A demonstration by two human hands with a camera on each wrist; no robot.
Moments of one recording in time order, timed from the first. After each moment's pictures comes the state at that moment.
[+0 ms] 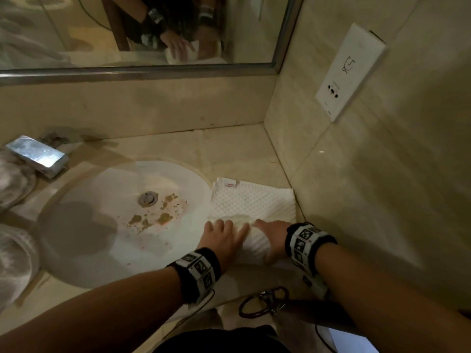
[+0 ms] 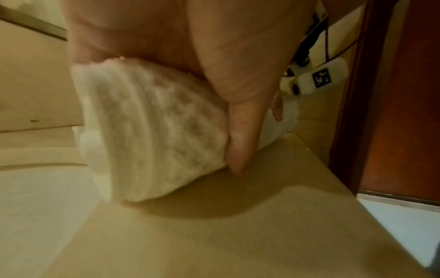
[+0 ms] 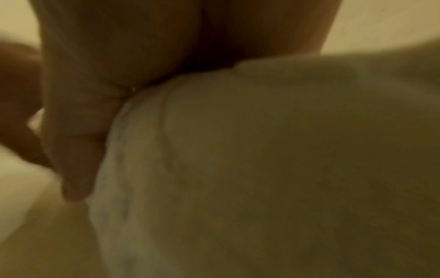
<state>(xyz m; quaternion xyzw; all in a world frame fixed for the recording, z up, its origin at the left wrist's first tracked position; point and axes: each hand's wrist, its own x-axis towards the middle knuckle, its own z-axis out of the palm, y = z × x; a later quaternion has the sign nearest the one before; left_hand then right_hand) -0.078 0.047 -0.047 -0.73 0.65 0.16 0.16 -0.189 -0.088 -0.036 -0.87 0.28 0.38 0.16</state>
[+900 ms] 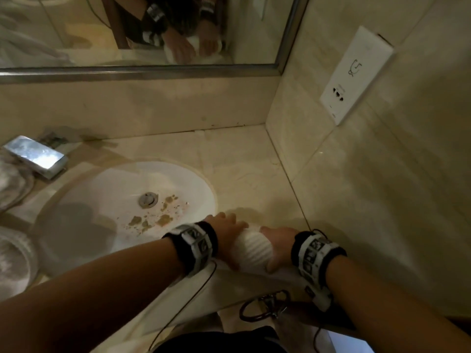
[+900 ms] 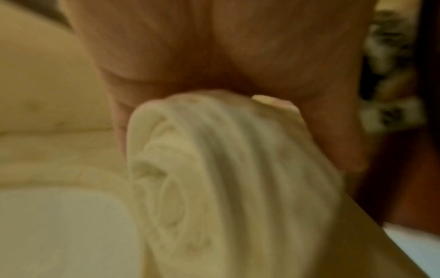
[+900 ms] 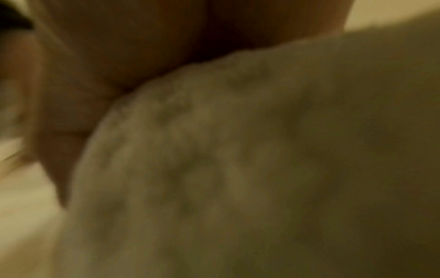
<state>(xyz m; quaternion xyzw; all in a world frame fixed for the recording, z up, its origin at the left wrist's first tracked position) -0.044 0.019 -0.022 -0.65 0.67 0.31 0.17 -0.198 -0.082 -0.035 -0.85 0.28 0.39 0.20</state>
